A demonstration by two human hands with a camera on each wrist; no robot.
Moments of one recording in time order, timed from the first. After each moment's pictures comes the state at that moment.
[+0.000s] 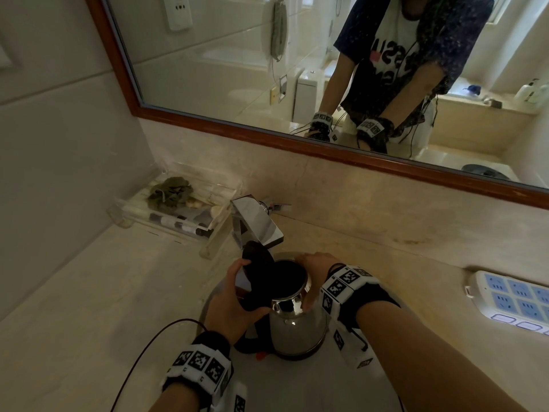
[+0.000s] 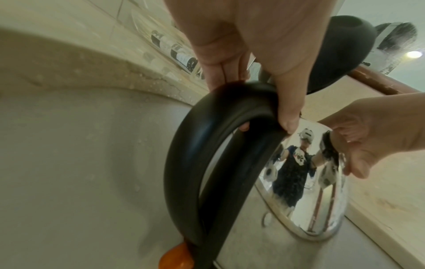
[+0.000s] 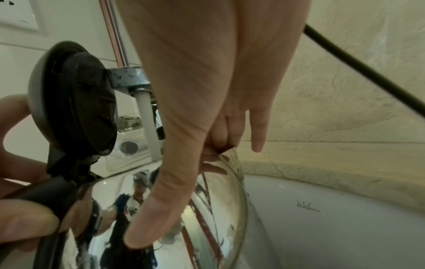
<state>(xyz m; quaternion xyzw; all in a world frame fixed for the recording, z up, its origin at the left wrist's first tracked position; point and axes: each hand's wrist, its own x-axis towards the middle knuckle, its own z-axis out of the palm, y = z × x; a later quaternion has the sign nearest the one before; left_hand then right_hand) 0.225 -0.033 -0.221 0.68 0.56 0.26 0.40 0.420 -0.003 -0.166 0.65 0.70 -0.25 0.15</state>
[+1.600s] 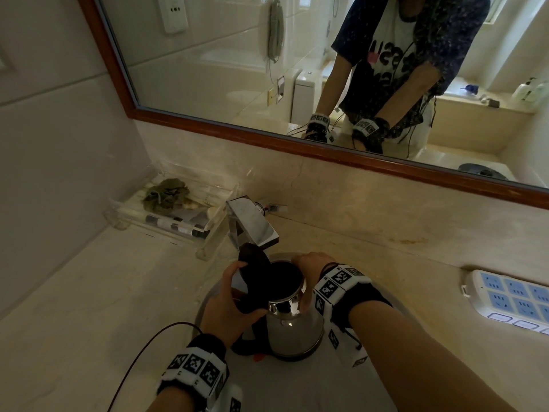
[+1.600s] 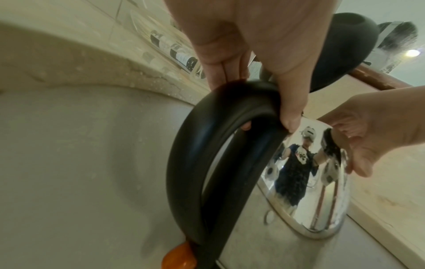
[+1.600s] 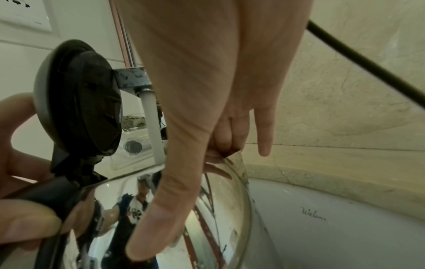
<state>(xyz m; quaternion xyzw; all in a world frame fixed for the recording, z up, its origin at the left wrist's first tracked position) 0.229 -0.037 -0.214 0.68 0.57 0.26 0.39 0.419 -0.003 -0.163 0.65 0.71 -0.21 0.18</state>
